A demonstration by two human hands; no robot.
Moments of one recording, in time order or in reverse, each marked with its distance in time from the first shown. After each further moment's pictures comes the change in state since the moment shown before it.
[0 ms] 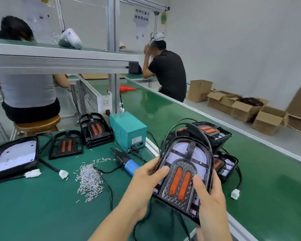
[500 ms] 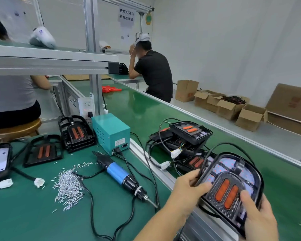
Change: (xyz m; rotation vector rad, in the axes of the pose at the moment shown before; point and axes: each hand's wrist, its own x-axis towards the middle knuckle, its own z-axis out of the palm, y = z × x) left_hand 0.023 -0.035 0.119 0.069 -0.253 -0.171; right_hand 0.030 -0.028 -0.119 -0.200 0.506 -0.113
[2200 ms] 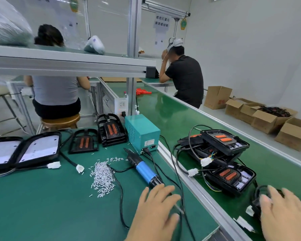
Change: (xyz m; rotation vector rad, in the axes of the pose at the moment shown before) left_hand -0.094 -0.010 -0.086 1.416 0.398 0.444; right_hand 0.022 -0.018 0.024 -1.093 -0.286 -0.454
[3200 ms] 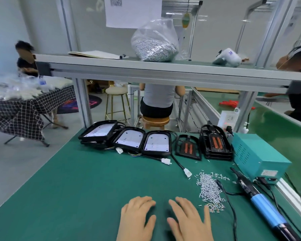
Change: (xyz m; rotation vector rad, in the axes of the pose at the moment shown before) left_hand -0.187 -0.167 -0.086 0.117 0.176 -0.712; right_hand -0.209 -0.263 0.149 -0.019 -0.426 -1.148
